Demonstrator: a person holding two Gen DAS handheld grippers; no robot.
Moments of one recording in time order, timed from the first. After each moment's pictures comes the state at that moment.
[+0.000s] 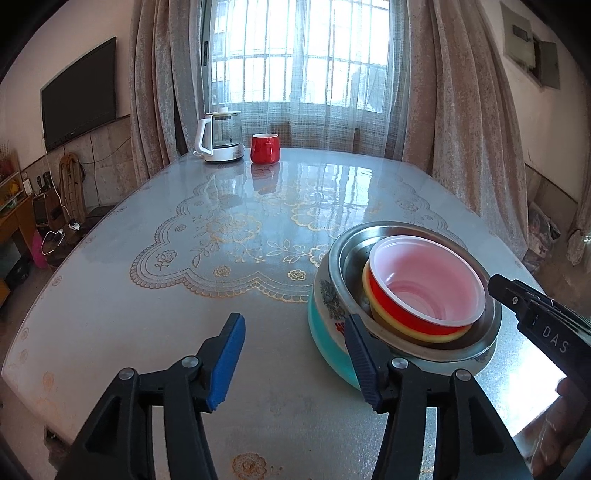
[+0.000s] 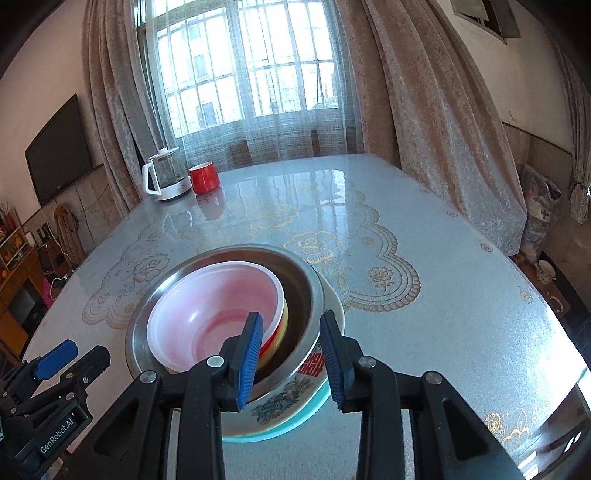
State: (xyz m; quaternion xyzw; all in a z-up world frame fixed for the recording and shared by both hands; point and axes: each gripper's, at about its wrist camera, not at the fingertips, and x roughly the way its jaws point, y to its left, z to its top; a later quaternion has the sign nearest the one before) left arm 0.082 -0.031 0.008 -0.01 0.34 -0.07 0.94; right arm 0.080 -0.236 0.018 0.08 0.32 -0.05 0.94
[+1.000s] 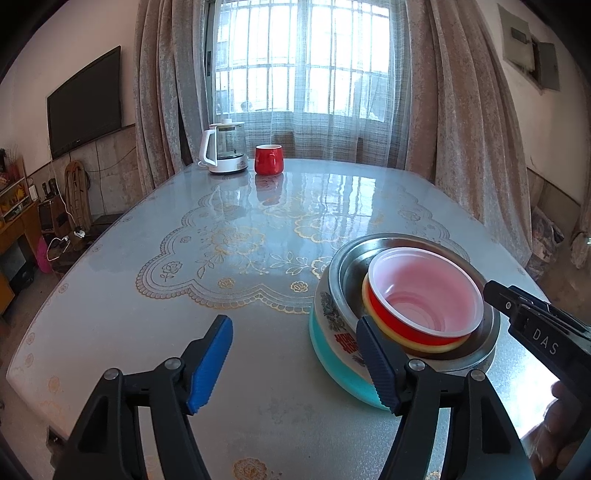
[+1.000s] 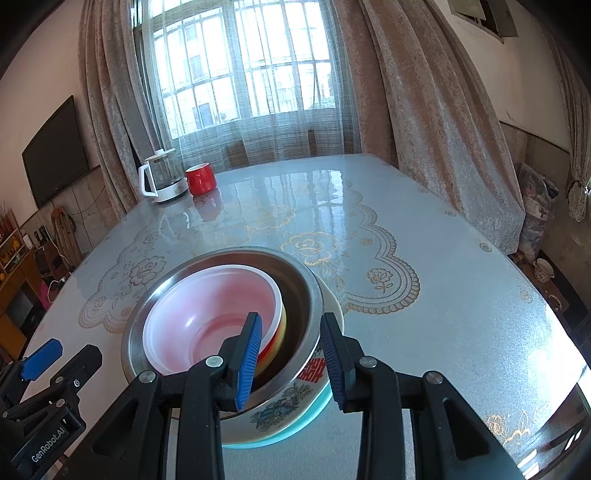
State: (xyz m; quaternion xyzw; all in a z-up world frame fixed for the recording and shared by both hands) left arm 0.080 -0.034 0.016 0.00 0.32 -0.06 0.95; right arm 0.084 -0.236 0.017 0.08 0.32 -0.05 0.94
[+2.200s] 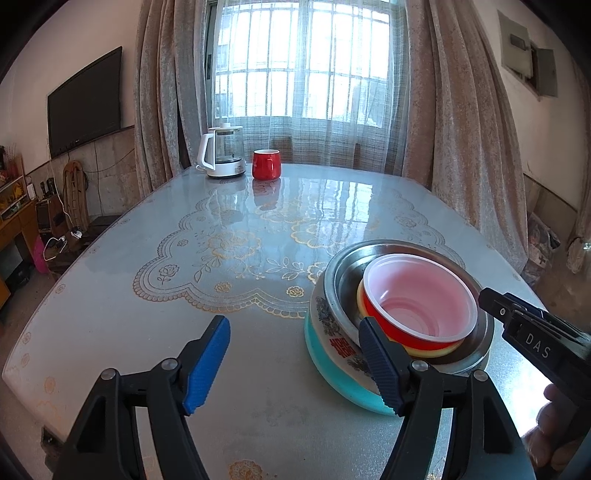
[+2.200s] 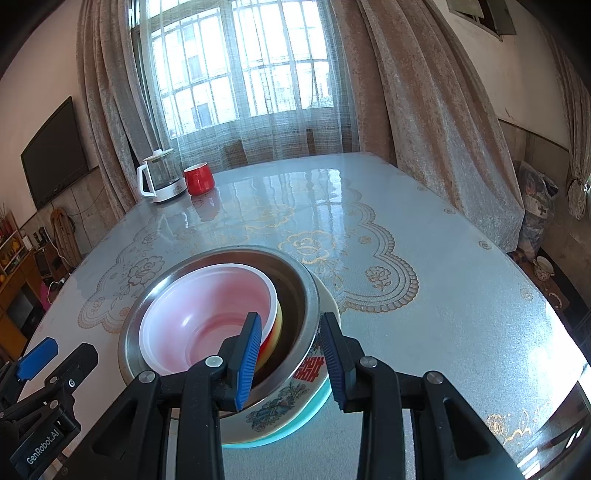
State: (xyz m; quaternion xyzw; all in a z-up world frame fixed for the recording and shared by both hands) left arm 0.078 -0.034 0.020 -0.02 0.31 -0.06 0.95; right arm 0.086 -0.239 0.018 0.09 0.33 -0.05 0.94
